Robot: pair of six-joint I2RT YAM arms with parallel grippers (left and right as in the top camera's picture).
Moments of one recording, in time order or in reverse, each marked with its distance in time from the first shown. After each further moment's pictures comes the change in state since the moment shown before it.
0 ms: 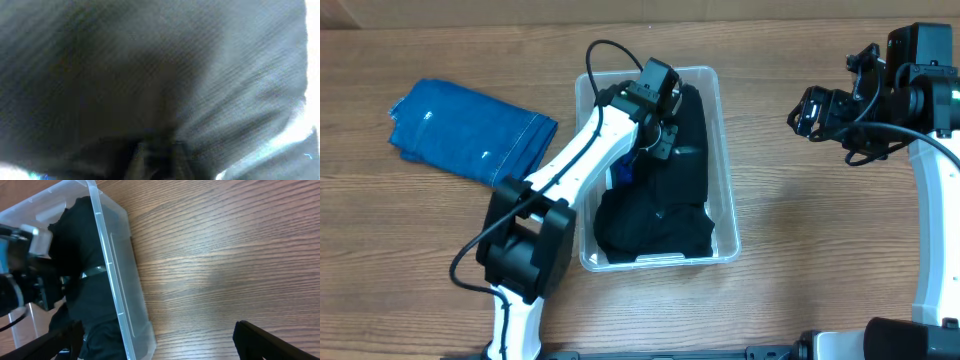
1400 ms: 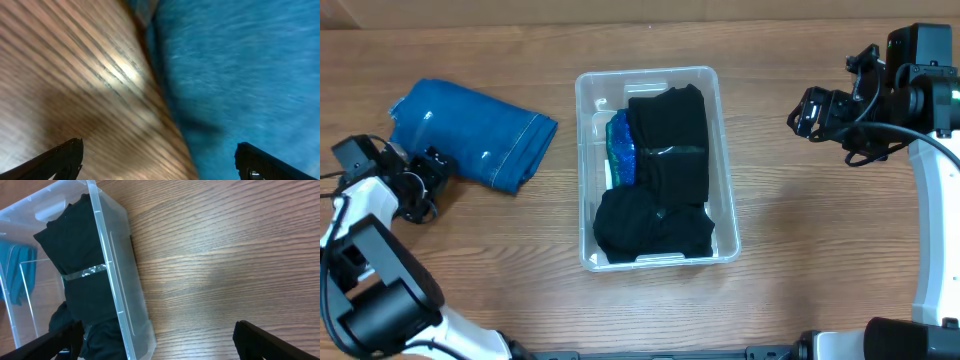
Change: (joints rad) left arm 1.123 -0.243 -0.610 0.423 0.274 -0.212; right arm 0.000 0.000 0.000 -0.007 0.000 0.000
